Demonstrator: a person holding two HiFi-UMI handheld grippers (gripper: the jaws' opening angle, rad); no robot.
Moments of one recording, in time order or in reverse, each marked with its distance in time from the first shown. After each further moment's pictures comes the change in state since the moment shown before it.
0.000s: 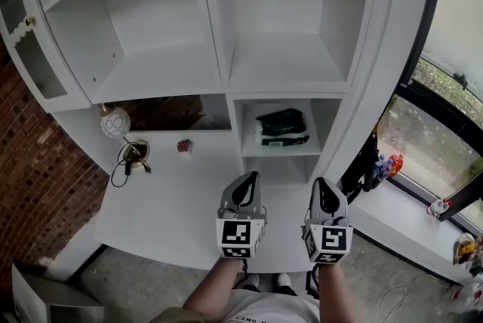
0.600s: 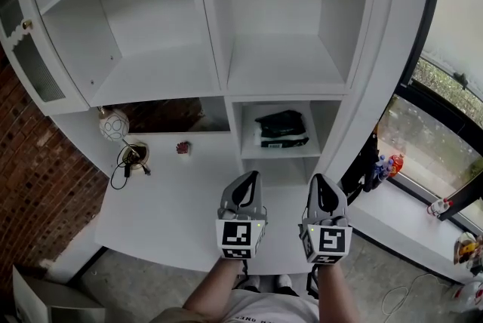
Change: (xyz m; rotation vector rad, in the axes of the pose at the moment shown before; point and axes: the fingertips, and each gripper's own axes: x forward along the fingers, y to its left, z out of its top) left arm 0.007 0.000 0.004 0.029 -0.017 -0.004; right arm 0.007 0.006 0.024 -0.015 -0.058 0.001
